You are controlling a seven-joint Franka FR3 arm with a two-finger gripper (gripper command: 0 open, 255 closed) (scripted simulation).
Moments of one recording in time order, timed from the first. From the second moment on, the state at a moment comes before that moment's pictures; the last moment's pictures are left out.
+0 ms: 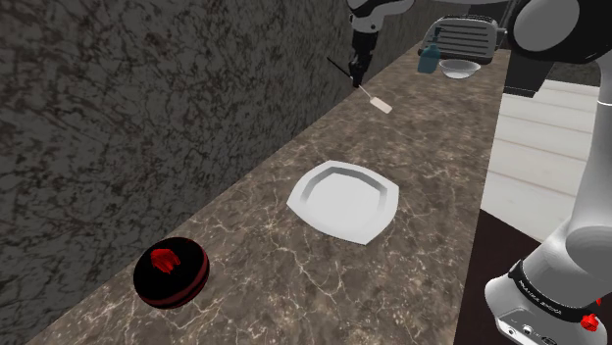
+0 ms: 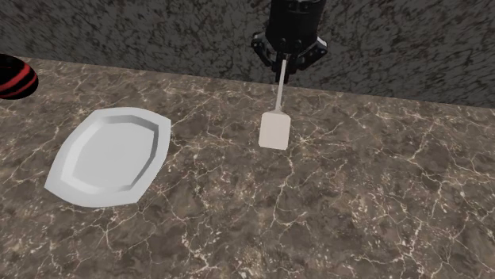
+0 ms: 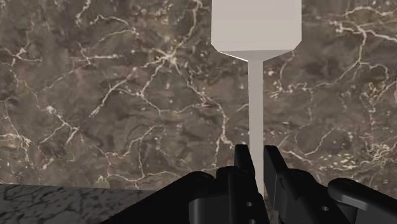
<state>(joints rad) -0.06 0.42 -0.14 -1.35 0.09 1.83 -0.51</state>
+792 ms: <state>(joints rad) -0.07 0.45 -0.14 -1.15 0.09 1.65 -0.50</state>
